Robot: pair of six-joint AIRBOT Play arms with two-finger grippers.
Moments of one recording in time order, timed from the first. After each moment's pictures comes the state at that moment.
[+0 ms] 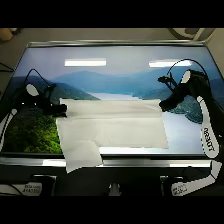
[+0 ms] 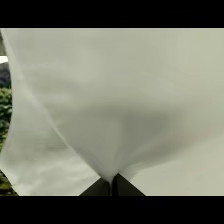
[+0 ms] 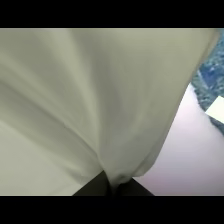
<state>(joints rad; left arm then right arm) 0.01 -1.53 1.20 1.25 -1.25 -1.48 -0.06 -1.69 1.49 -1.43 1.43 1.00</state>
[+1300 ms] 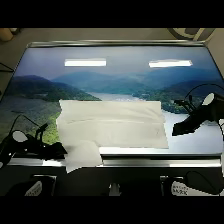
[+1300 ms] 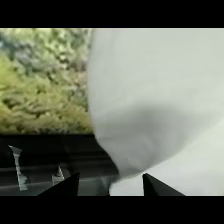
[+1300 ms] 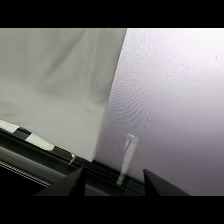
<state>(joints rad) 0.17 -0.95 0.38 1.09 -1.25 -1.48 -0.30 -1.41 1.06 -1.39 1.51 0.93</state>
